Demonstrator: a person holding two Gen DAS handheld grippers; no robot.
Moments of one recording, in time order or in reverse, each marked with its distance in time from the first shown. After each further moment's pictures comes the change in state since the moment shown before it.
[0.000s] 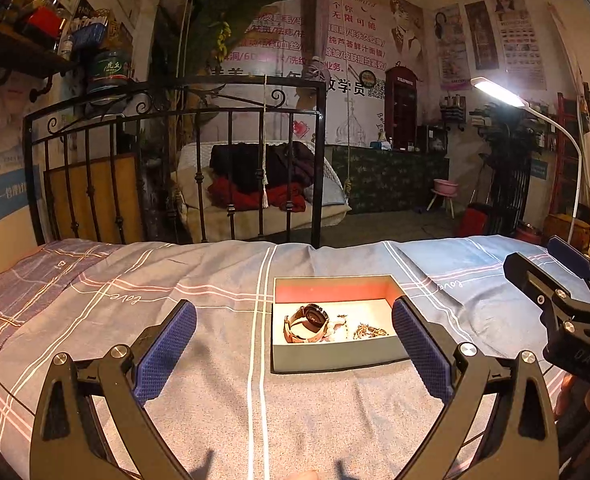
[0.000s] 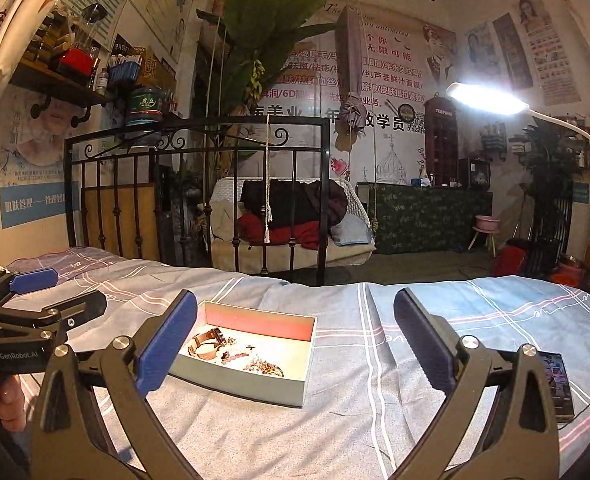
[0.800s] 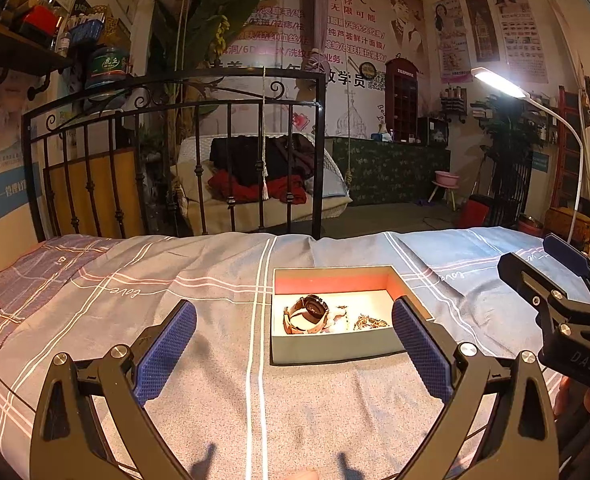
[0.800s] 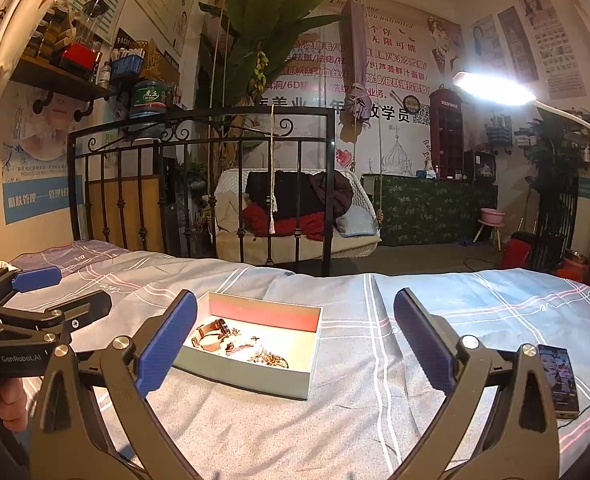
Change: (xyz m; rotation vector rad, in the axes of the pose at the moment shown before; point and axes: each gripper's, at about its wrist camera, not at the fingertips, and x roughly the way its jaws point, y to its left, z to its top) left arm 0.004 -0.001 -0.004 0.006 0.031 0.005; right arm 0.006 0.004 -0.005 -0.001 0.032 0.018
